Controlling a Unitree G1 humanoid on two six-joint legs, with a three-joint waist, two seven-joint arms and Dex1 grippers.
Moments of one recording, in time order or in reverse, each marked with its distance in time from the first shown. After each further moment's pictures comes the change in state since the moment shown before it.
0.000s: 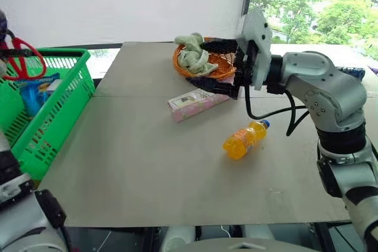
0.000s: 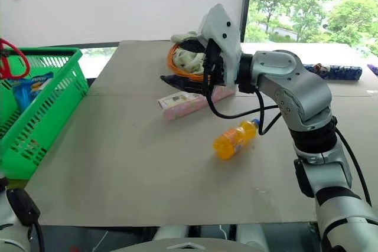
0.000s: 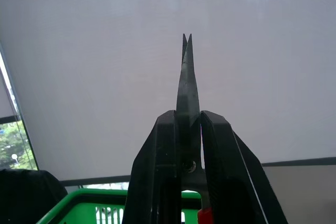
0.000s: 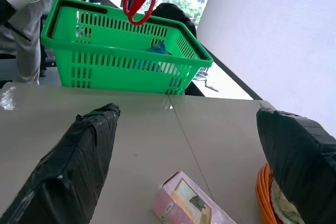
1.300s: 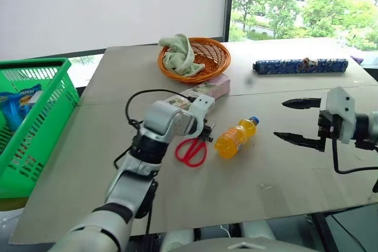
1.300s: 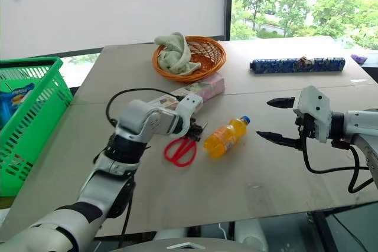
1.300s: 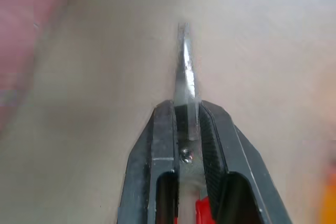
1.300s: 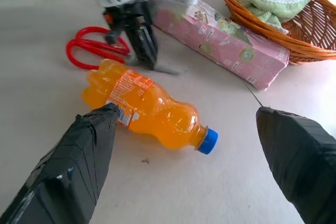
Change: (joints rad) left arm -0.030 -0.491 -0.824 -0.436 -0.041 1.168 0.163; right arm 0.745 -0.527 -0.345 -0.104 -0.003 -0.325 0.310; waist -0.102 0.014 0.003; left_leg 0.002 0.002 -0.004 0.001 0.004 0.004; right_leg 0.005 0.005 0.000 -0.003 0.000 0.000
